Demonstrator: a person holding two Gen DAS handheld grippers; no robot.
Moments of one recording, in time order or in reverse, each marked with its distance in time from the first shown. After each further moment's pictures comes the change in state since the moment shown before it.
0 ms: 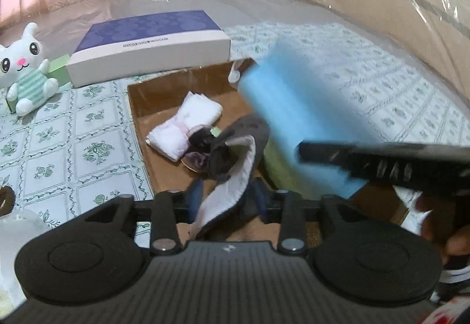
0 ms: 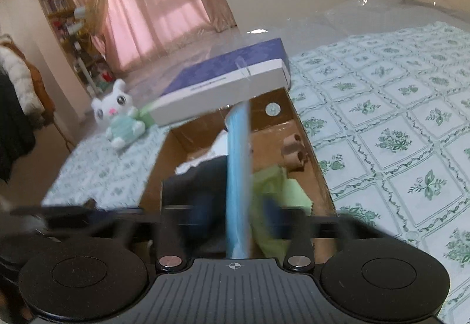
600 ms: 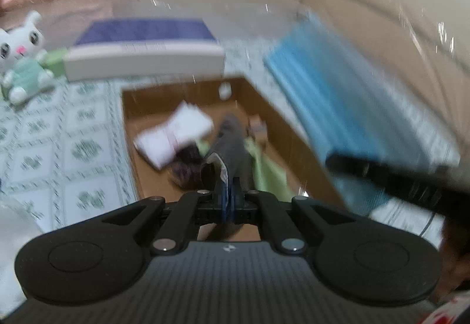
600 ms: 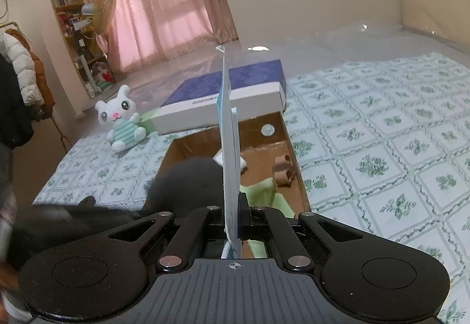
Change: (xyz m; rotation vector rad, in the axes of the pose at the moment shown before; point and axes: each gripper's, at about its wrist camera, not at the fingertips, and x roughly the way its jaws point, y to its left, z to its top) left arm -0.020 0.008 0.011 -0.121 -0.078 -0.070; right arm -0.037 0.012 0.006 -0.066 -0.036 -0.027
